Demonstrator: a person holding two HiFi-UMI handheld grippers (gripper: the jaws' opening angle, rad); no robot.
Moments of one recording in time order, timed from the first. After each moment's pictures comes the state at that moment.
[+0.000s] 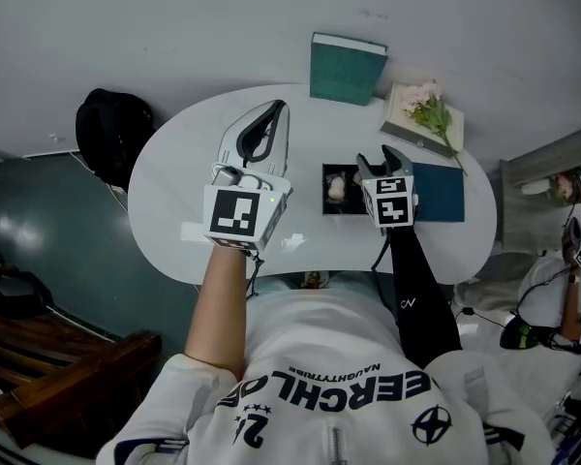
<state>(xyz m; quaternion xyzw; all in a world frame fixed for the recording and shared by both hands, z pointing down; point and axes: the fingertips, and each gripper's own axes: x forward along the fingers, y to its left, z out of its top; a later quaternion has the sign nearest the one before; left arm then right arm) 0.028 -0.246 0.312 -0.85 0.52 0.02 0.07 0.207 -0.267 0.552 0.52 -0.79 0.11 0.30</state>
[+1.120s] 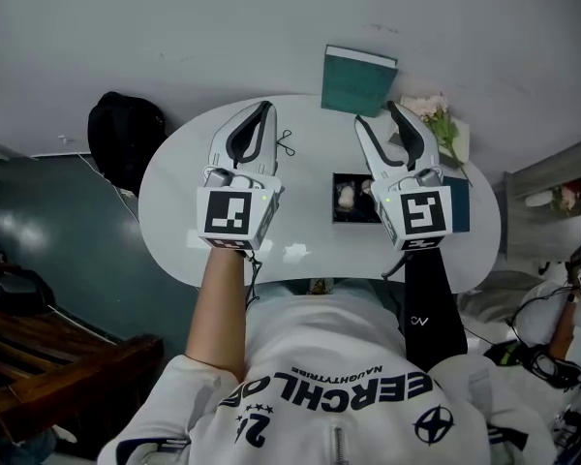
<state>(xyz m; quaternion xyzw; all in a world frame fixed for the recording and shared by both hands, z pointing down) -0.015 -0.243 0.295 -0.82 0.56 0.01 0.09 0.135 -0.253 0.316 0.48 -0.87 -0.11 0.06</state>
